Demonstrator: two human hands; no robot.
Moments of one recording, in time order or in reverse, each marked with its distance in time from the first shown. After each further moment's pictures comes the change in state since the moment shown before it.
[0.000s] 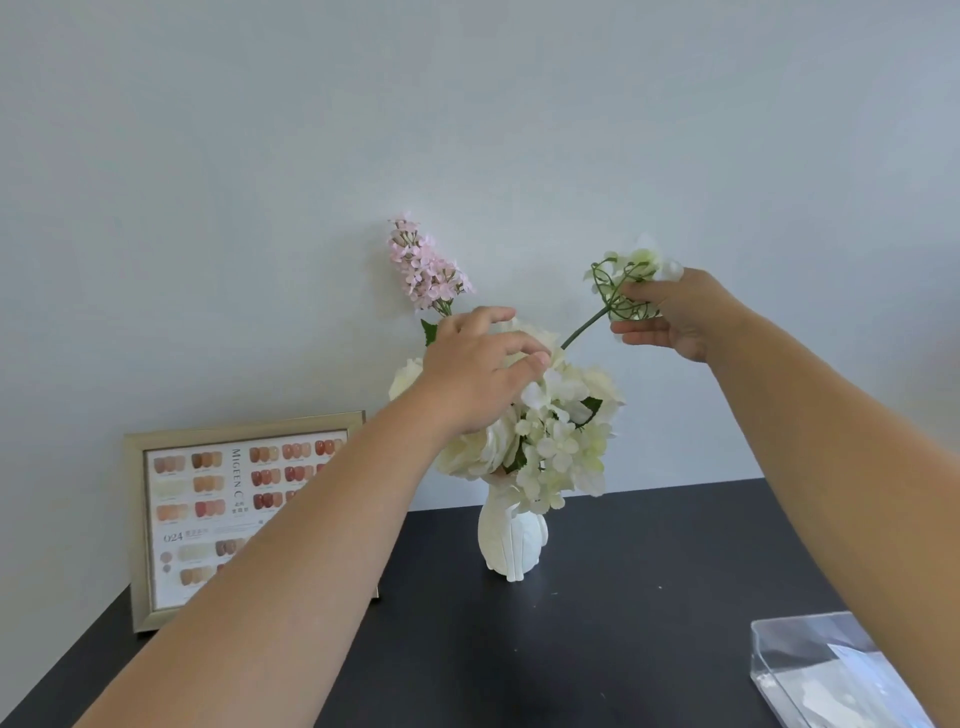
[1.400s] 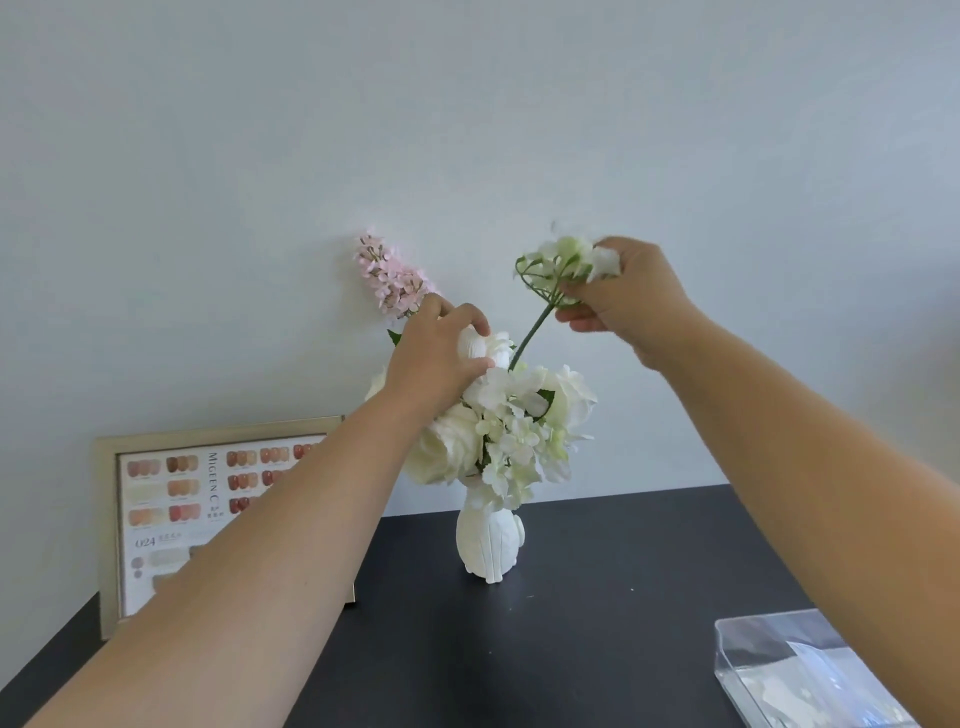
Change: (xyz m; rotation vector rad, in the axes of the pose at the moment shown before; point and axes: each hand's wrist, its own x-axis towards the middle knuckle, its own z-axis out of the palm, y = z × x) left_hand 0.036 -0.034 0.018 -0.052 0.315 -0.001; right_hand -0.064 -0.037 0.041 -0.224 -0.010 -0.317
